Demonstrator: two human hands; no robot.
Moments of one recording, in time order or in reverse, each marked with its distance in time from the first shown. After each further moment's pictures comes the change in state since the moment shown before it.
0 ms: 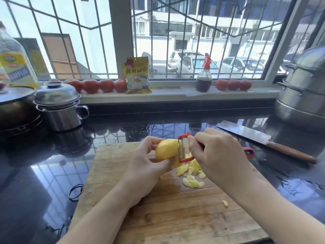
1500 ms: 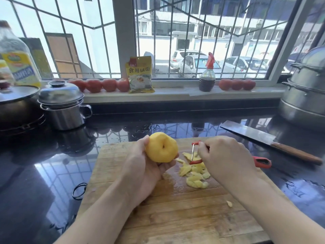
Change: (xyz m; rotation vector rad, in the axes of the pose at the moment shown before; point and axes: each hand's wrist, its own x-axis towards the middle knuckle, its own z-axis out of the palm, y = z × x) left_hand 0.010 0.005 -0.005 -0.788 0.033 -0.353; right_hand -0.004 0.004 0.001 -0.121 -0.198 0.228
